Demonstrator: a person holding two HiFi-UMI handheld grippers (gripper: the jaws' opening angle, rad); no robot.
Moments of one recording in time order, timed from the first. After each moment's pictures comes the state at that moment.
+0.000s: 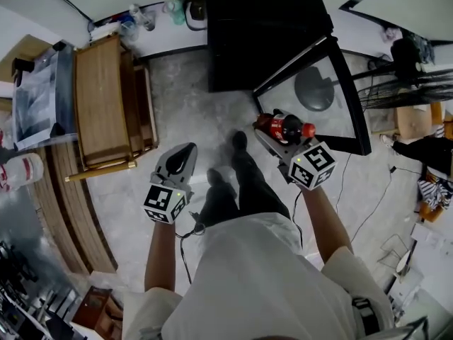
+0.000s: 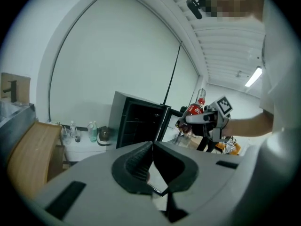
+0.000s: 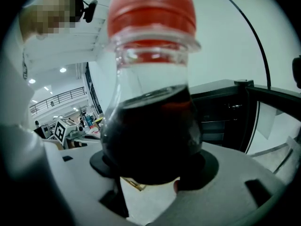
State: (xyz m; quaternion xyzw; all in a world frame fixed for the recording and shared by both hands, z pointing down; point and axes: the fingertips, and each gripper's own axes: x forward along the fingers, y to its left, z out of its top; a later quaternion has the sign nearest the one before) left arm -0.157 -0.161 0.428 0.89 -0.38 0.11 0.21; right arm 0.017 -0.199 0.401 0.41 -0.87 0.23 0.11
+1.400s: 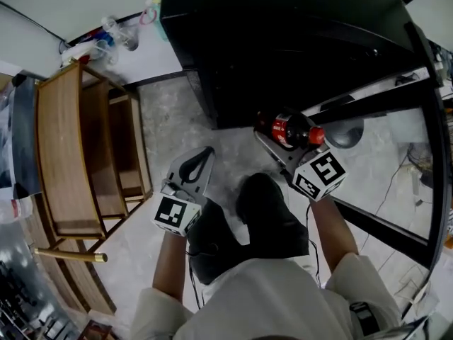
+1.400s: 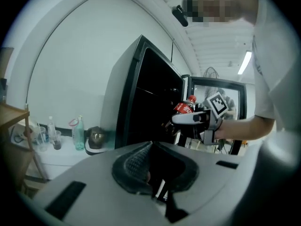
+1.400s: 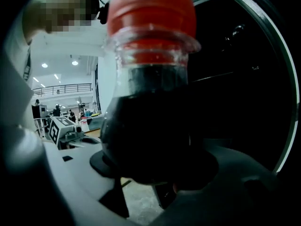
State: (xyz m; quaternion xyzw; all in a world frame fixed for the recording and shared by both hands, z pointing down) left arm -0.066 -0.371 0.693 0.92 -0.37 0.06 0.12; right arm 0.048 -0.415 0.666 0.40 -0.90 0.12 0.08
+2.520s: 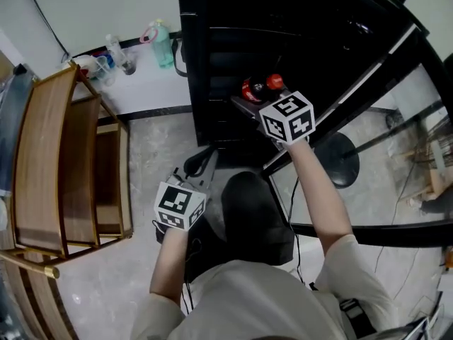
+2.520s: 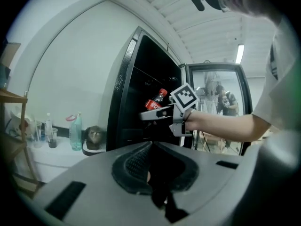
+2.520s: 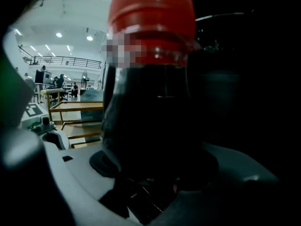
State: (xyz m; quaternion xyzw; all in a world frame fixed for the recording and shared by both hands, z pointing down) left arm -0.041 -0.385 0.801 0.92 -0.38 0.03 0.07; right arm 0.025 -0.524 0.760 0.39 -0.90 0.02 0.18
